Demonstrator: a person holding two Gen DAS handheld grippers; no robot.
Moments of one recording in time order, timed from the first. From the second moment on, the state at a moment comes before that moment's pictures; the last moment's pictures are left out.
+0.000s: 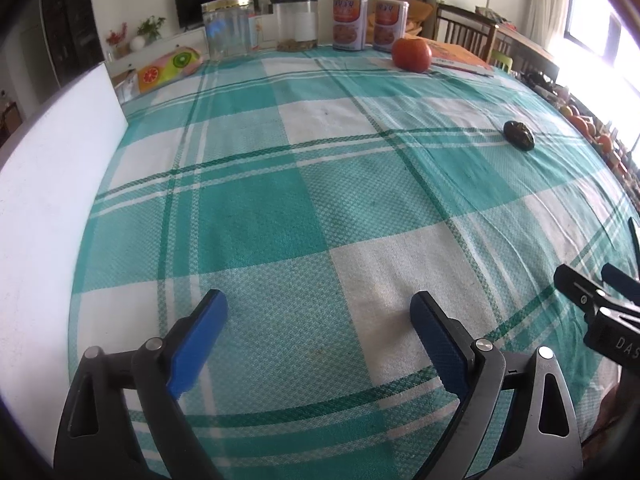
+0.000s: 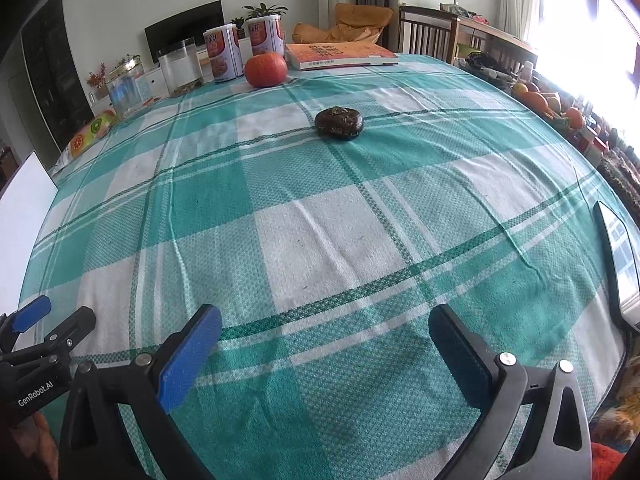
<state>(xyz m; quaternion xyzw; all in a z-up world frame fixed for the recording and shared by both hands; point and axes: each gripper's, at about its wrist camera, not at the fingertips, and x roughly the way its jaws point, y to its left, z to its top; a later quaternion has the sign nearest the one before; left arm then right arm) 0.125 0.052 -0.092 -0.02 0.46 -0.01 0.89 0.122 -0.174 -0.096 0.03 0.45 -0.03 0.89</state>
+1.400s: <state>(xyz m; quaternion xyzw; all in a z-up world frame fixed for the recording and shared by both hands) 0.391 -0.035 -0.041 0.01 0.44 -0.06 0.90 0.129 -0.158 -0.102 0.00 0.46 -0.01 0.89</state>
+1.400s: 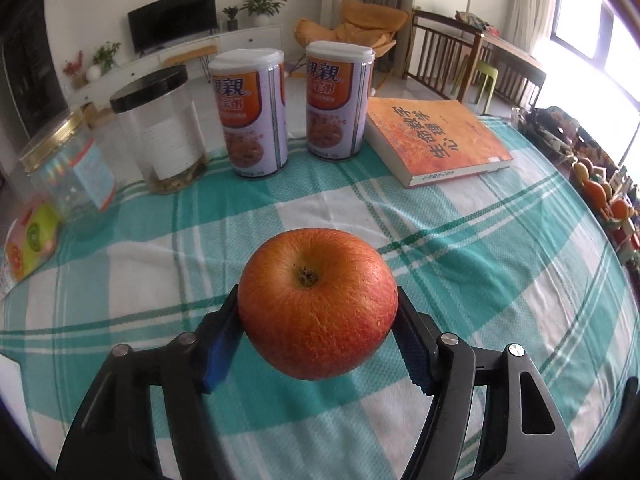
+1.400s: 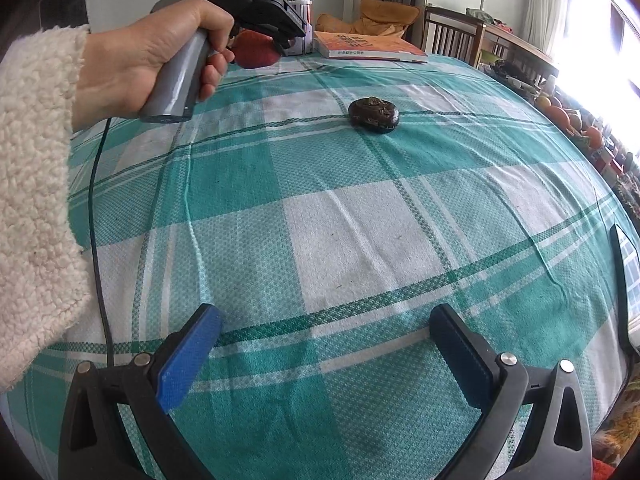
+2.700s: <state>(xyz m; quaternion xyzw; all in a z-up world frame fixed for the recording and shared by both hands) 0.167 0.018 -0.101 0.00 0.44 -0.02 0.90 0.121 -0.215 -0.086 0.17 0.40 -0.01 0.90</state>
